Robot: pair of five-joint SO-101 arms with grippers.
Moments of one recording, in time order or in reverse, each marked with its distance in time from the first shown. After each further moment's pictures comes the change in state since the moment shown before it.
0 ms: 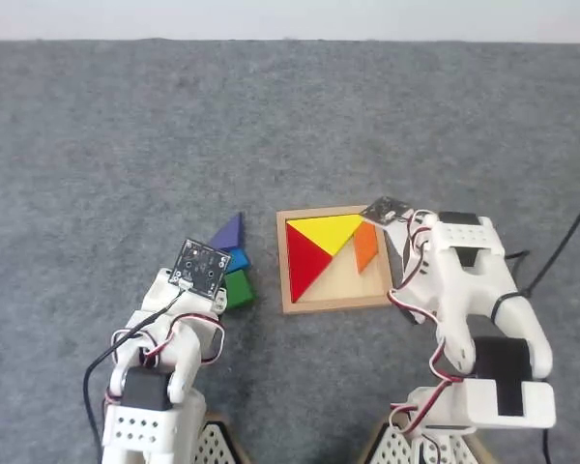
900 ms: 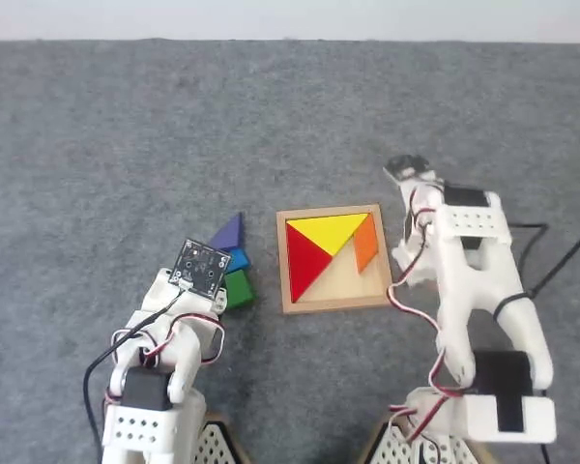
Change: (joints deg) left arm 0.0 0.0 0.0 0.0 0.0; right arm -1.6 -3.9 -11.0 4.7 -18.5
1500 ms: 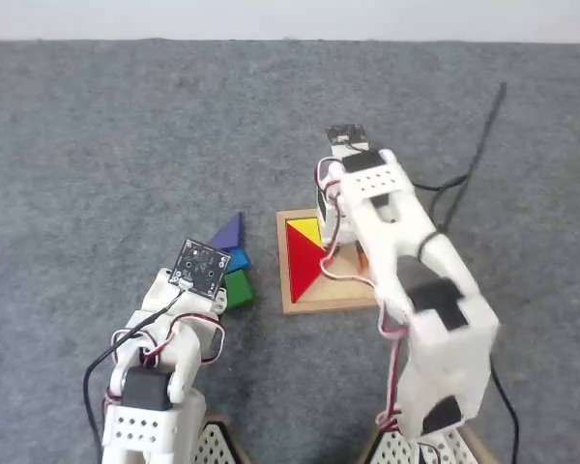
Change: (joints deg) left arm 0.0 0.0 0.0 0.0 0.0; right arm -19.3 27.9 -28.7 2.2 -34.7
